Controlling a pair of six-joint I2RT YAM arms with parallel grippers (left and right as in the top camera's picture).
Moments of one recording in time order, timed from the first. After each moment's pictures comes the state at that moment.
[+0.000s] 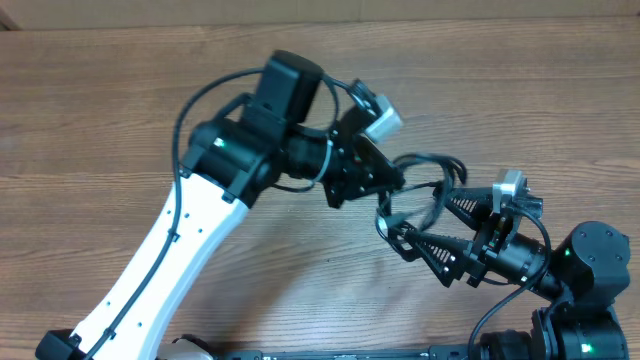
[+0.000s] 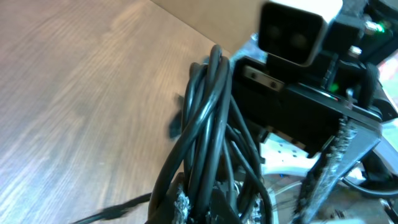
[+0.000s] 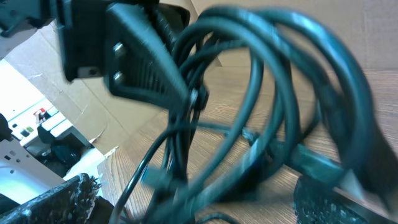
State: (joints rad) left arm -0.59 1.52 1.64 -0.94 0.95 0.11; right arm 0.03 0.54 0.69 -0.34 -0.98 0.31
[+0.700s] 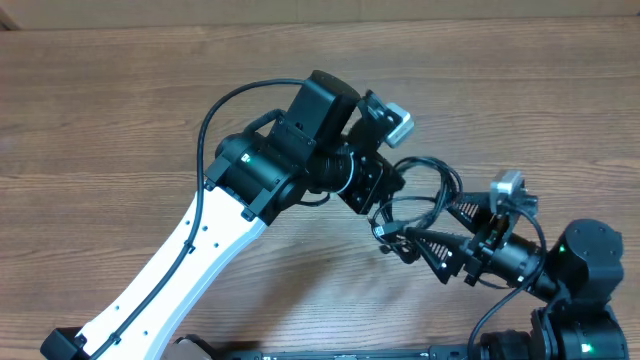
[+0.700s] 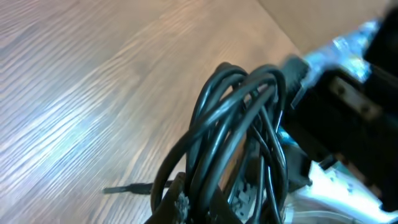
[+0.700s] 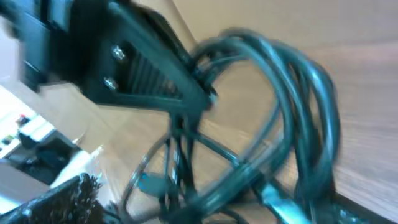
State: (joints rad) left arm -0.68 1.52 1.64 -0.96 0.55 -0.18; right arm 0.03 0.54 0.69 -0.46 -0.90 0.27
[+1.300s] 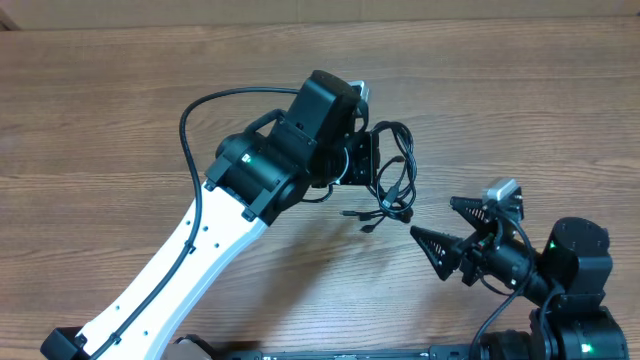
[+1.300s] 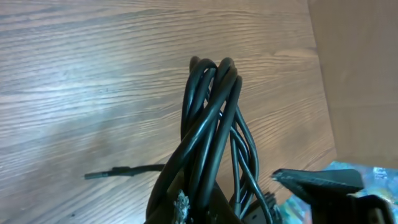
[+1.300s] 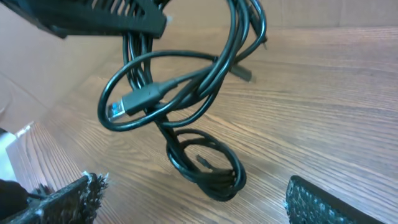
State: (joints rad) left arm -0.70 1.52 1.64 -0.95 0.24 -0.67; right arm 0.03 0.54 0.69 -0.64 -0.72 0.02
